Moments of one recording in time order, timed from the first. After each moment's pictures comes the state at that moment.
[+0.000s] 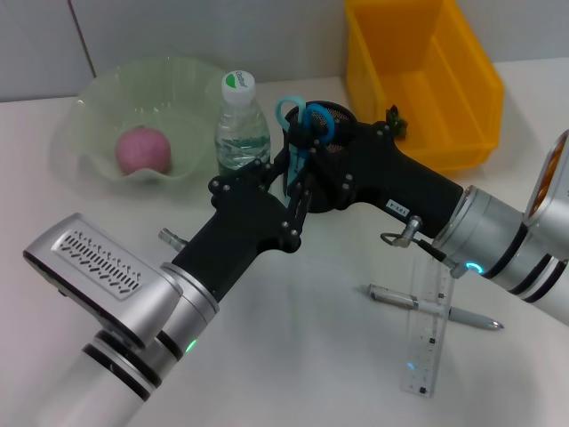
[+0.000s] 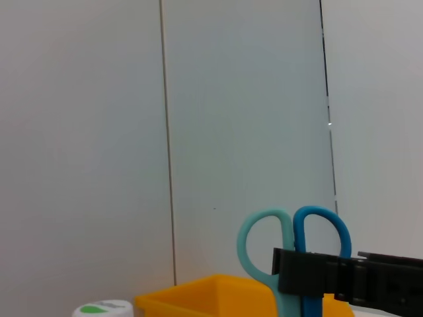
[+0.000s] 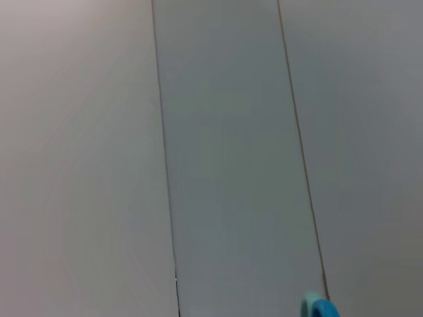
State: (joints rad) left arm -0.36 -2.08 2.61 0.73 -0.67 0.95 0.11; right arm 0.66 2.09 -0.51 0.08 -1.54 -1.52 0.54
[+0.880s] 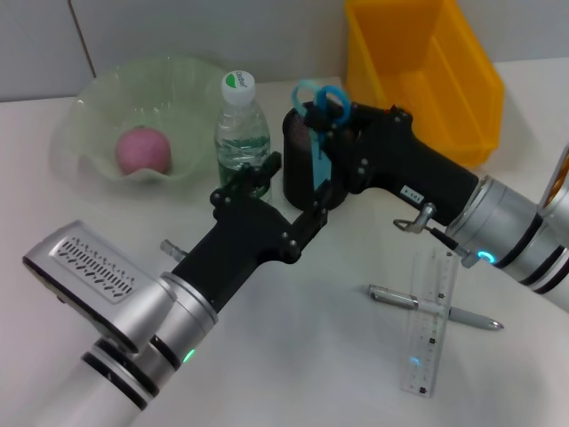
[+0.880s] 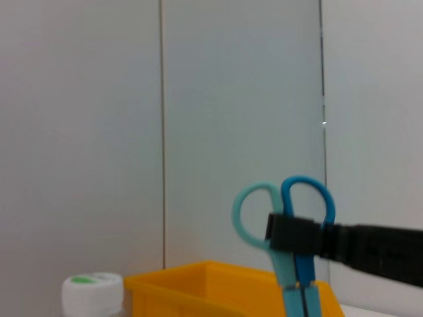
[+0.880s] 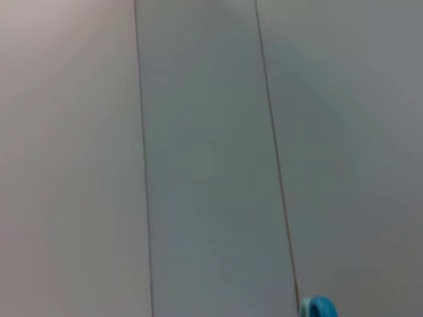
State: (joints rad) left arm -0.35 -2.08 2.62 0.71 -0.66 0.95 0.04; right arm 0.65 2.09 -0.47 0.06 -1.54 -1.53 0.53
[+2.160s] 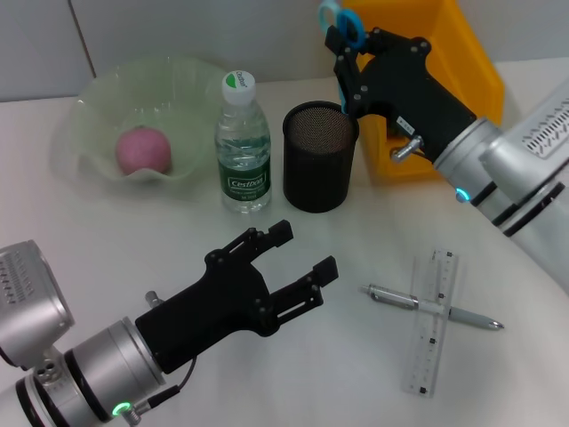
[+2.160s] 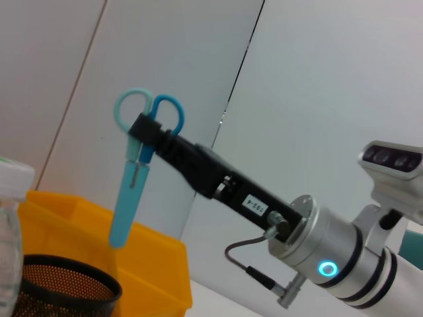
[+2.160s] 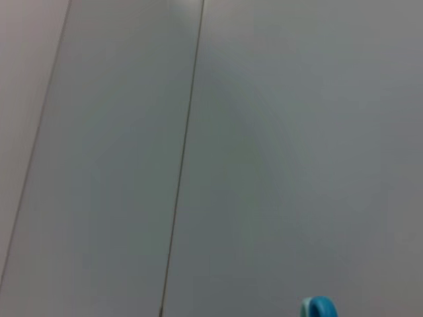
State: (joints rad) left arm -0.24 -2.02 2.27 0.65 0.21 1.13 -0.82; right arm 0.74 2.09 -0.21 0.10 -1.53 -1.37 0.21
